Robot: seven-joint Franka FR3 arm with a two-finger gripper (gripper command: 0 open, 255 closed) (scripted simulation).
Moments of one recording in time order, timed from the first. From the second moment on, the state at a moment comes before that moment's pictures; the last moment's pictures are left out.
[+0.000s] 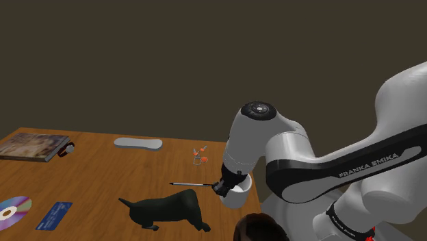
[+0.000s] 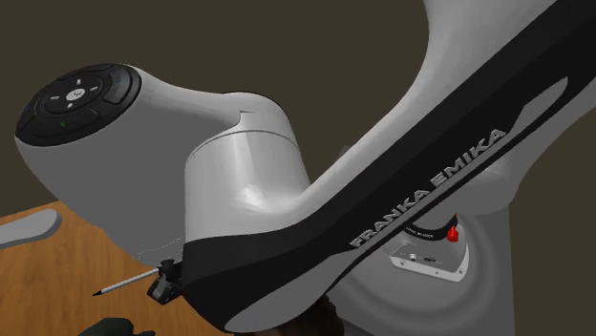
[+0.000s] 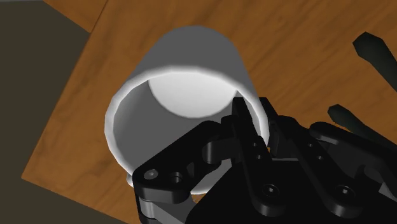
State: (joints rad) arm 0.09 -0.28 0.75 -2.52 0.15 2.37 0.76
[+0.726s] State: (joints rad) arm 0.12 -0.38 0.69 -2.44 0.19 2.20 0.71
